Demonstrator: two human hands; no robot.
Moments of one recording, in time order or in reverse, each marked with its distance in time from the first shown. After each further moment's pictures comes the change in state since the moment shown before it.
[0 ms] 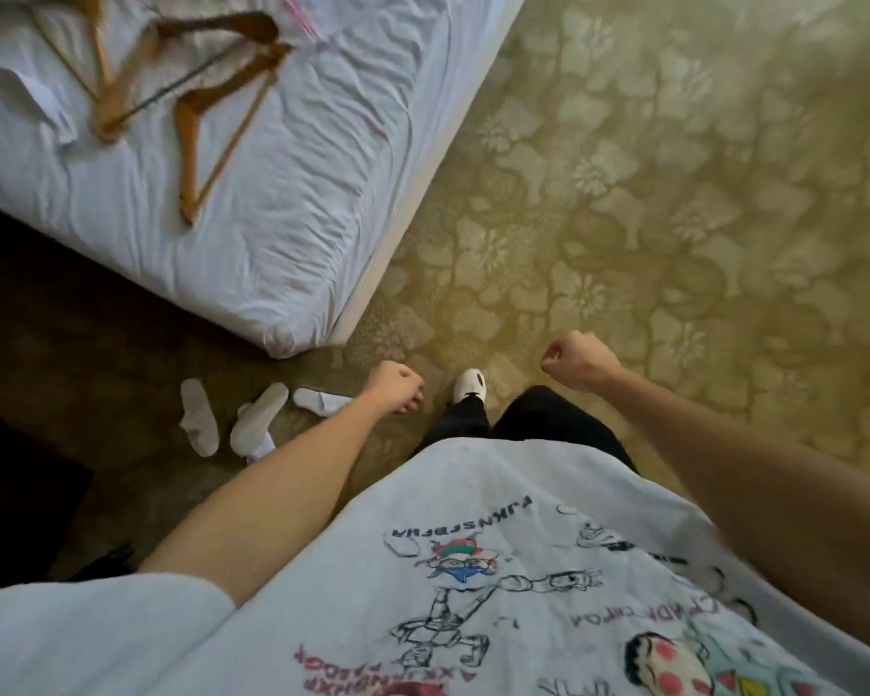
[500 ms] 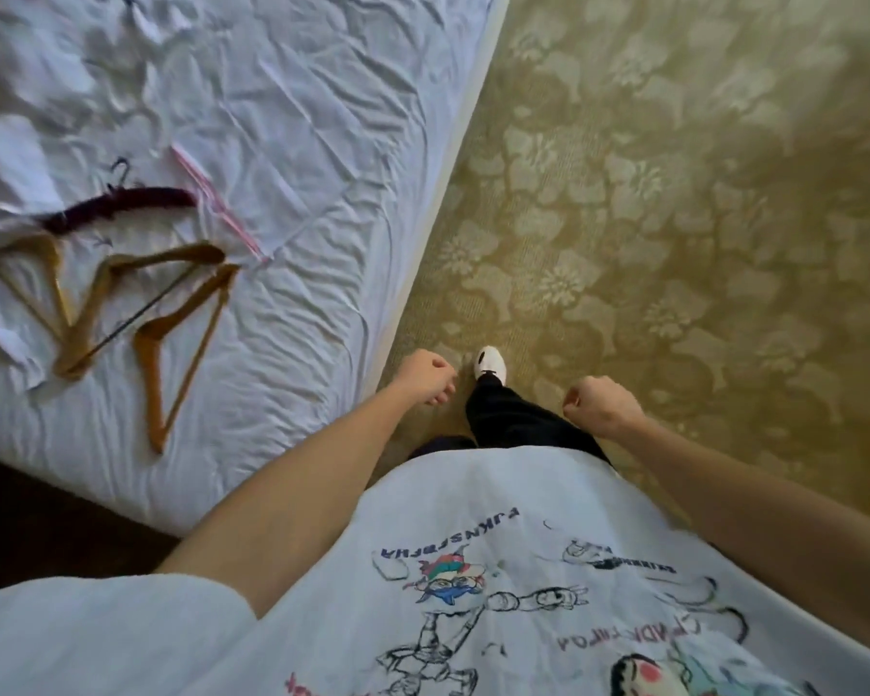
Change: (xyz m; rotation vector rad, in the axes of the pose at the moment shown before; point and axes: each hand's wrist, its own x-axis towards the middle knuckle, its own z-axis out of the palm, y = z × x) left_hand 0.150 0.400 -0.100 0.172 -0.067 0.159; right_hand 0.196 0.017 -0.263 0.012 -0.001 0.103
